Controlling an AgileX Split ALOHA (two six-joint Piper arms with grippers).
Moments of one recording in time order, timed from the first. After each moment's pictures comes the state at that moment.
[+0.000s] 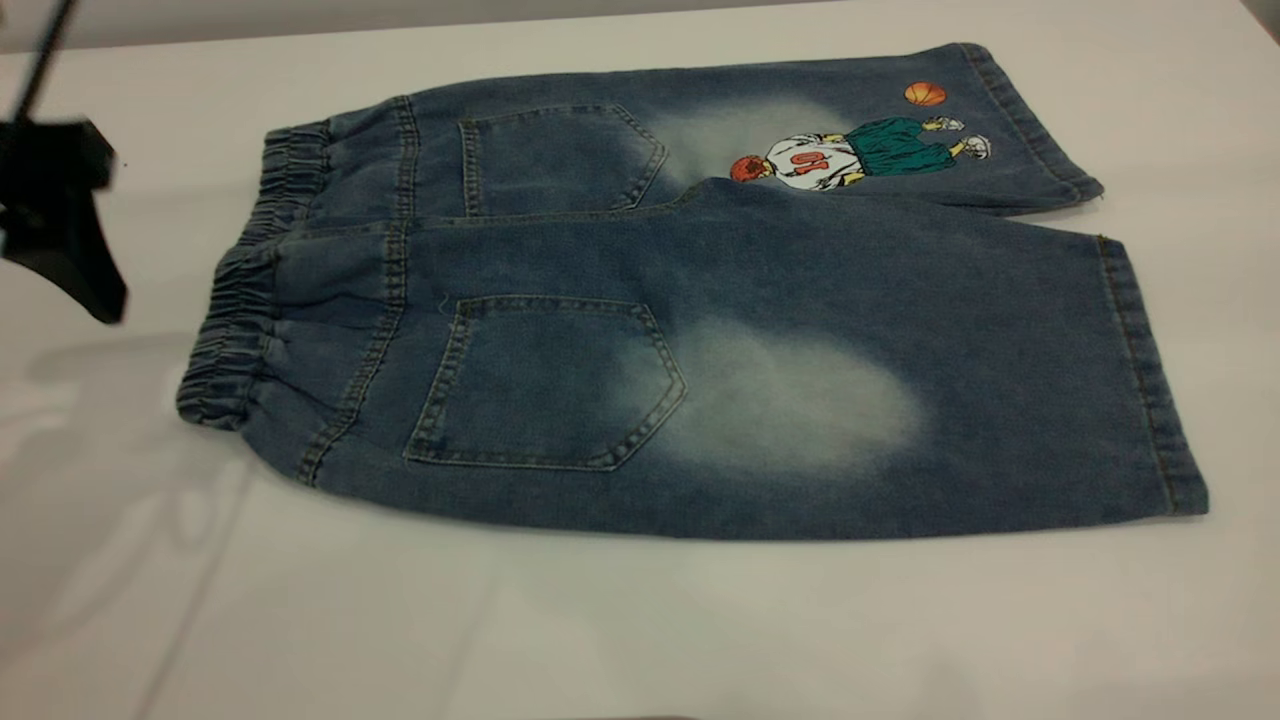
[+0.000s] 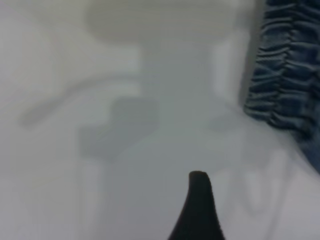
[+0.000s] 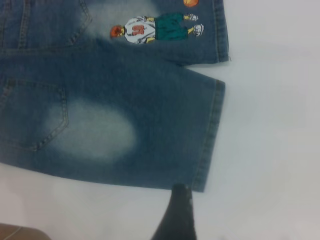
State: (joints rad) left arm -0.06 1.68 -0.77 -0.06 0.41 -0.20; right arm -0.04 0.60 -0.75 0.25 1.03 -0.10
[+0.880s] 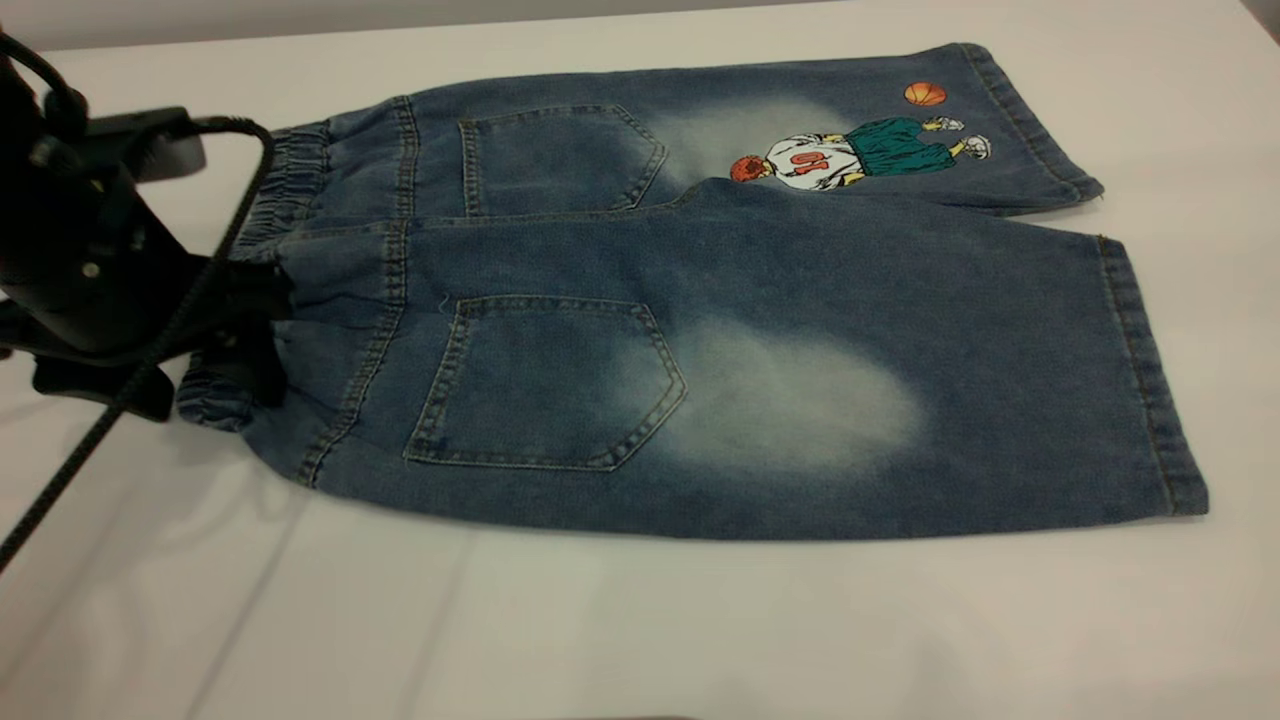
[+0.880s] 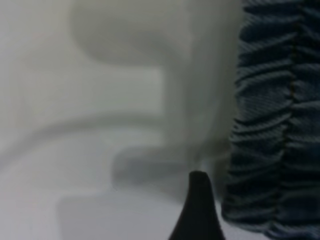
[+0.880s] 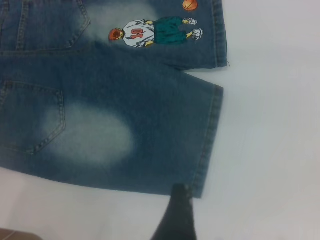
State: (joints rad) left arm -0.16 2.00 -0.78 -0.08 0.08 -0.19; right arm -0.04 0.61 -0.75 0.25 1.01 -0.12
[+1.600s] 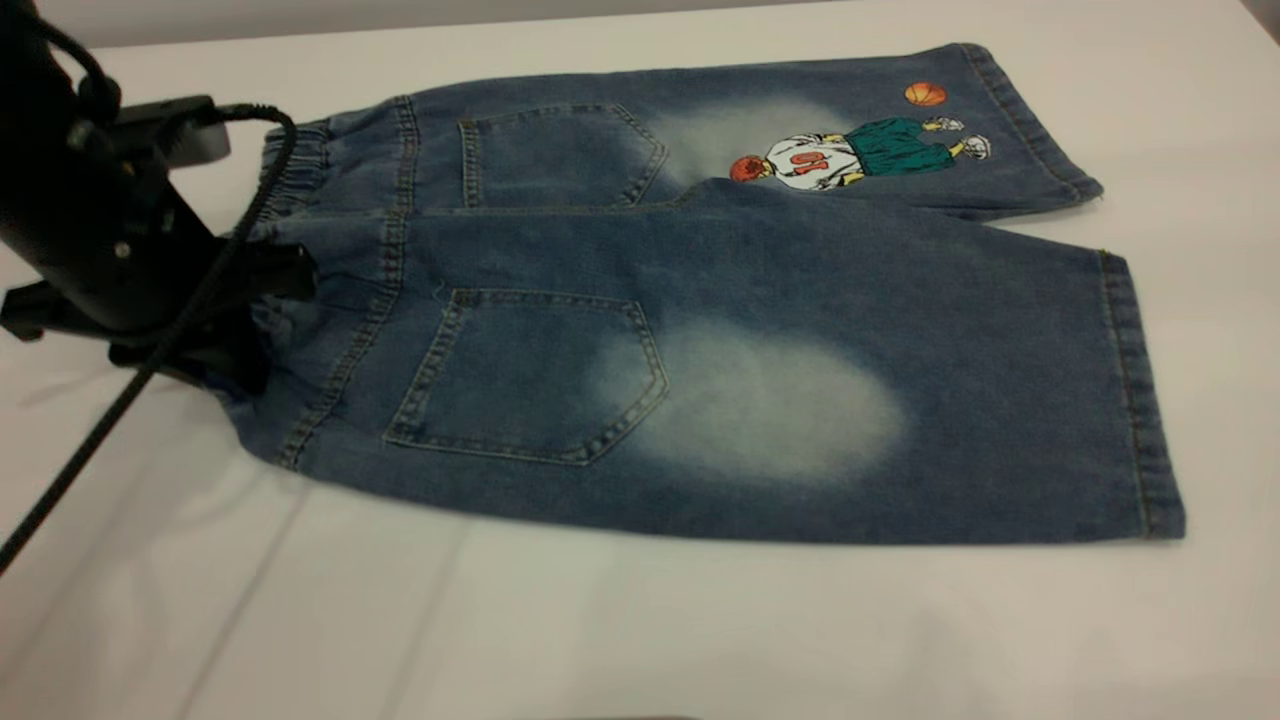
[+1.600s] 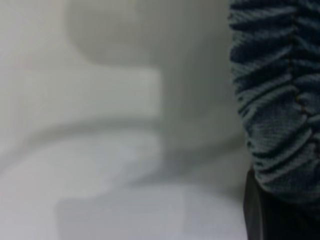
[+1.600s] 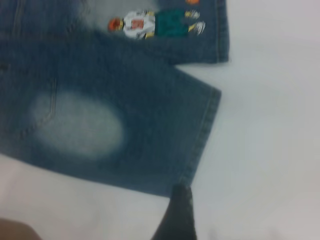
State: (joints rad) left arm -0.17 2.02 -0.85 -0.09 0.13 -0.19; right arm -0.04 0.69 -0.75 0.26 0.99 -0.19
